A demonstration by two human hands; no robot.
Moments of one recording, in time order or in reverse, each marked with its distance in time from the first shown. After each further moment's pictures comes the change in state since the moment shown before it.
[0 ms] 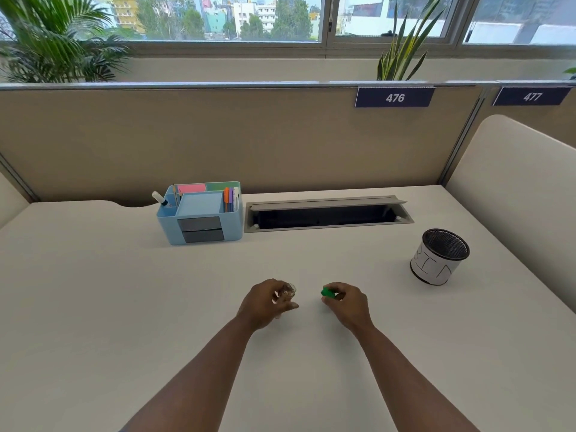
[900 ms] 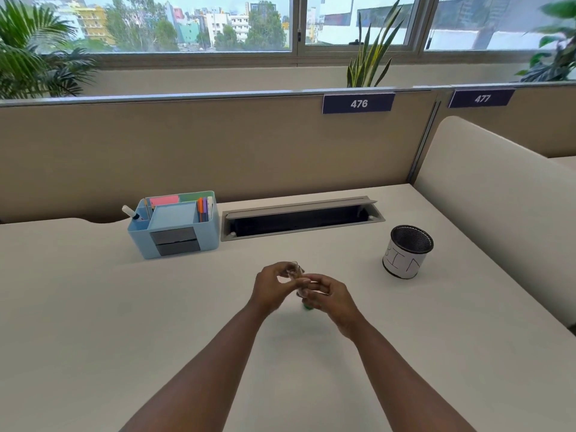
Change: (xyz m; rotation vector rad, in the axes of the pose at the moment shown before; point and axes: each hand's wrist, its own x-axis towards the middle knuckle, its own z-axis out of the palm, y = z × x) left_hand 0.022 0.069 0.021 -0.345 0.100 0.049; right_hand -0.014 -0.018 -0.031 0.618 -0.281 0.031
